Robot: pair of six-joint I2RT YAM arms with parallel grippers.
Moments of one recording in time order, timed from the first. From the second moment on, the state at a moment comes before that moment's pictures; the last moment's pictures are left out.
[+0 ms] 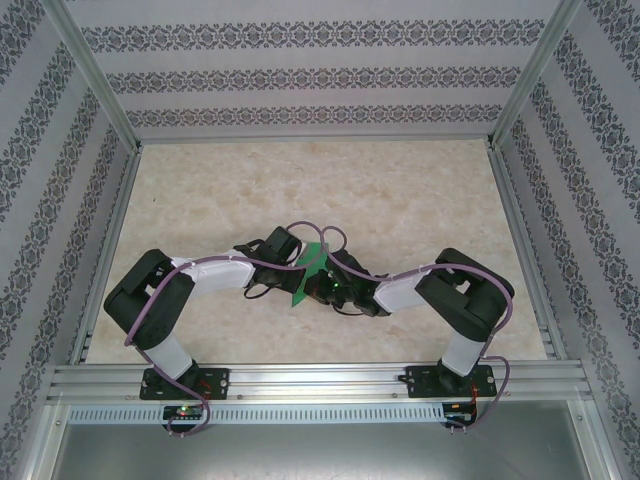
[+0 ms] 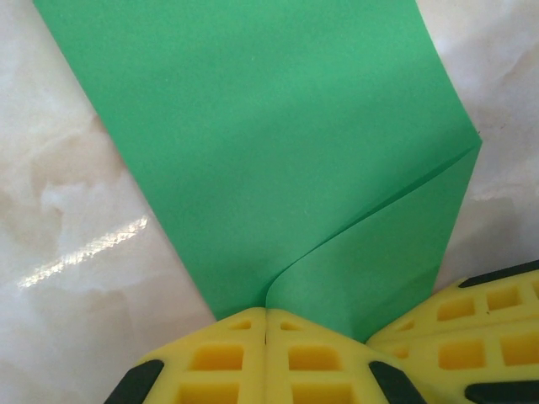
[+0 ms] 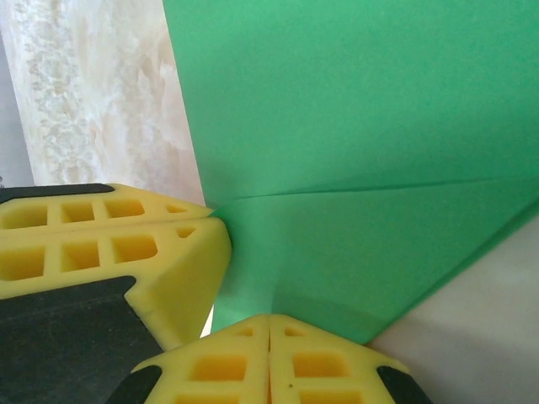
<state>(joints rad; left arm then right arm) -0.69 1.67 0.84 -0.28 0.12 -0.33 0.87 1.75 0.61 0.43 -0.22 1.19</state>
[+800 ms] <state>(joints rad) -0.69 1.68 0.85 -0.28 0.12 -0.32 0.92 1.75 0.59 0.46 -0.21 1.23</state>
